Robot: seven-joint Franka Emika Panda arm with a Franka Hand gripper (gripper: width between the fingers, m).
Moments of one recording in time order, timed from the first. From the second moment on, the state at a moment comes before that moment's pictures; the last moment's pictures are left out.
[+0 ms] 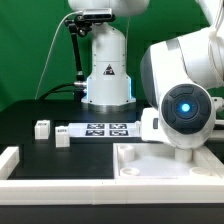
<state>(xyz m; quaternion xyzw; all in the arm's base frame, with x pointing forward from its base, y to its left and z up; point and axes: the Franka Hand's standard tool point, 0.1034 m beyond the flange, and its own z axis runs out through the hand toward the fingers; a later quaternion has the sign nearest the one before) 0.412 0.160 0.007 -0.84 0.12 0.52 0.10</state>
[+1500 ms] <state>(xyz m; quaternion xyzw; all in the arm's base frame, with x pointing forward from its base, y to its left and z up) 0.489 0.134 0.094 -0.97 0.14 0.14 0.10</state>
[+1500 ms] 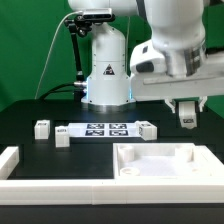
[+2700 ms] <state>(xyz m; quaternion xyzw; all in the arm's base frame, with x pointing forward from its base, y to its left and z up) 0.516 0.142 0.113 -0.99 0.01 -0.09 0.06</state>
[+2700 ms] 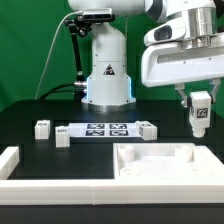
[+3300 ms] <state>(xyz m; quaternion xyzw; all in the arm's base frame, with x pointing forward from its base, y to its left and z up) 0.537 0.134 0.117 -0.99 -0.05 -0.13 0.06</state>
